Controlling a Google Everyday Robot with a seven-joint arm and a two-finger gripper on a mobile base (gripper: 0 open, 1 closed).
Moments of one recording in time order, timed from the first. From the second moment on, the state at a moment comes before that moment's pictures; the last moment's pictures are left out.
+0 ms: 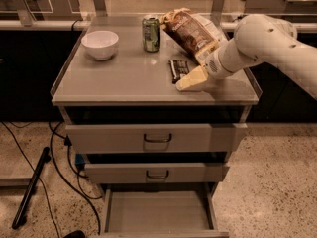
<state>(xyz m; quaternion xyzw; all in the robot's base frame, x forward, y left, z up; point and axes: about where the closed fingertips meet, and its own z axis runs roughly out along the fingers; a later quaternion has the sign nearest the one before) 0.705 -0.155 0.810 -0.27 0.90 0.09 0.33</state>
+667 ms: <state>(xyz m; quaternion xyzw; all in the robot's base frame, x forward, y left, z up) 0.707 -0.154 0.807 -0.32 0.88 0.14 0.33</state>
